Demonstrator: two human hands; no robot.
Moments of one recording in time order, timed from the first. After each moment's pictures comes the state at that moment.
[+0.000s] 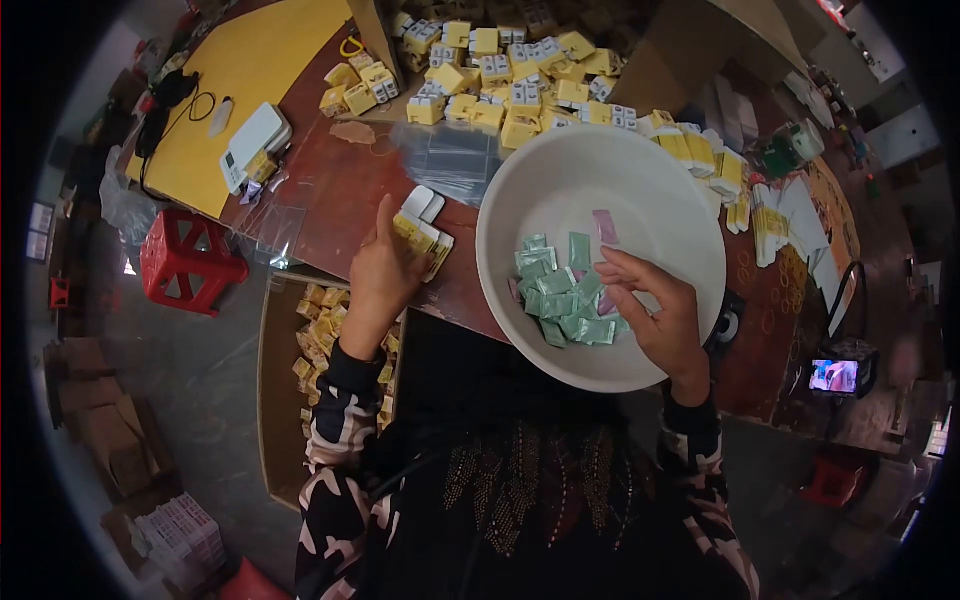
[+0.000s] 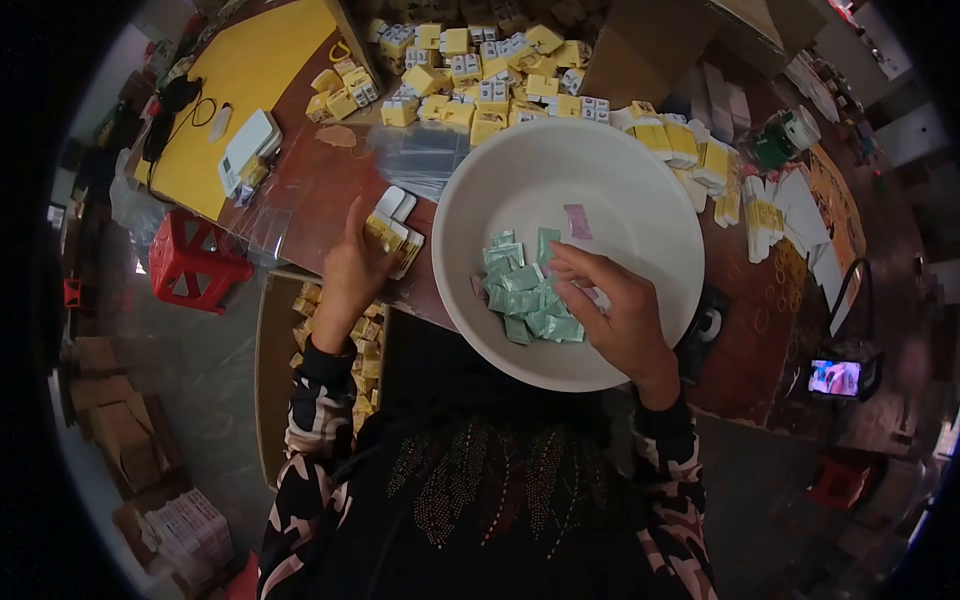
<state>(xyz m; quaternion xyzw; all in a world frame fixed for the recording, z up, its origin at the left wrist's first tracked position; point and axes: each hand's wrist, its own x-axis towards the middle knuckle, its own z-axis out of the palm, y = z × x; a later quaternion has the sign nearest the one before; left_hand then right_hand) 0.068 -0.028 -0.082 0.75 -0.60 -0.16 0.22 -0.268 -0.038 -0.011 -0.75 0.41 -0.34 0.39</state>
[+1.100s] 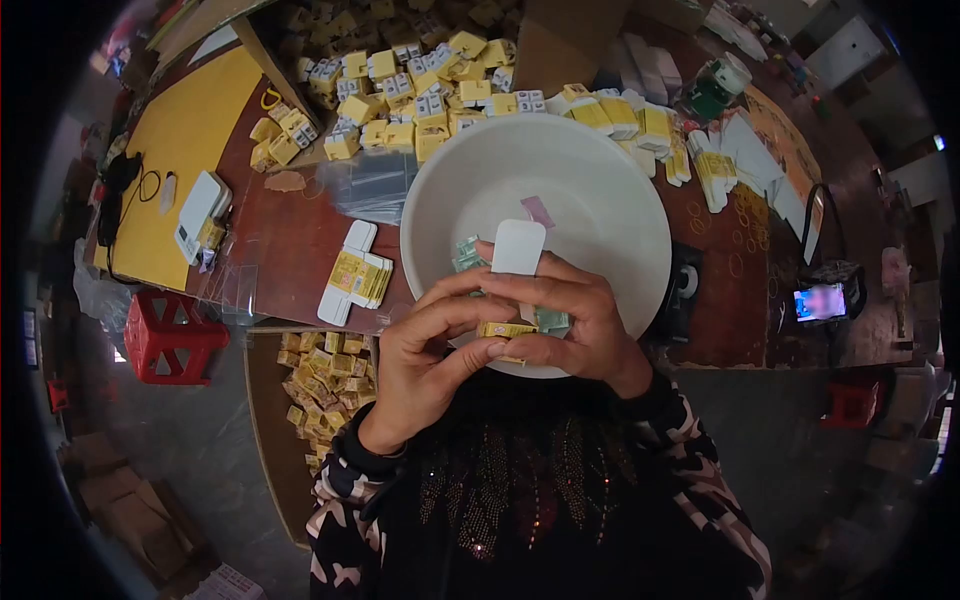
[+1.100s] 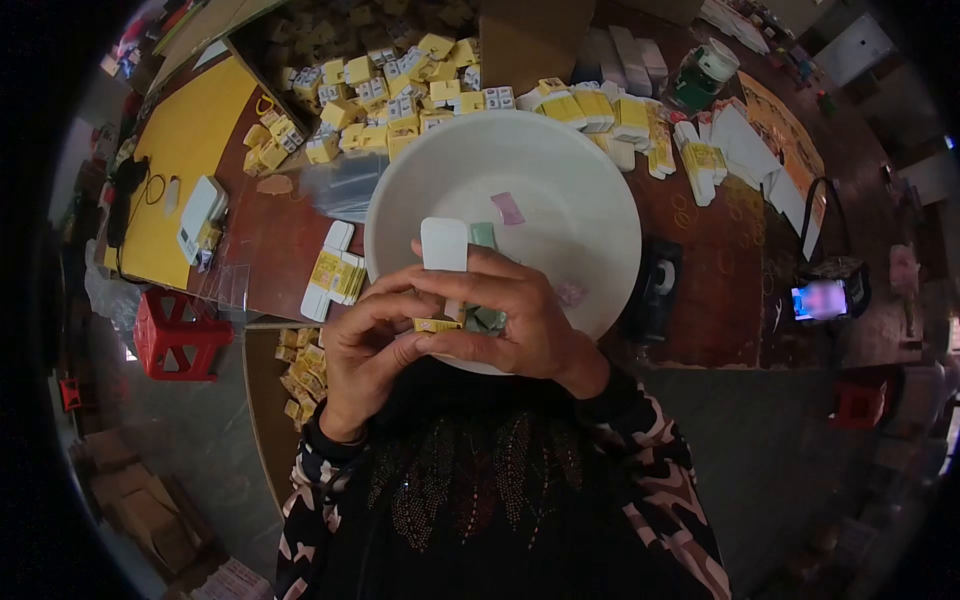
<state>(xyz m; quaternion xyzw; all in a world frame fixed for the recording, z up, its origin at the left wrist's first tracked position) -0.040 0.017 0.004 0.31 -0.57 -0.57 0.50 -0.243 -0.023 -0.002 -0.76 0.24 -0.45 0.41</state>
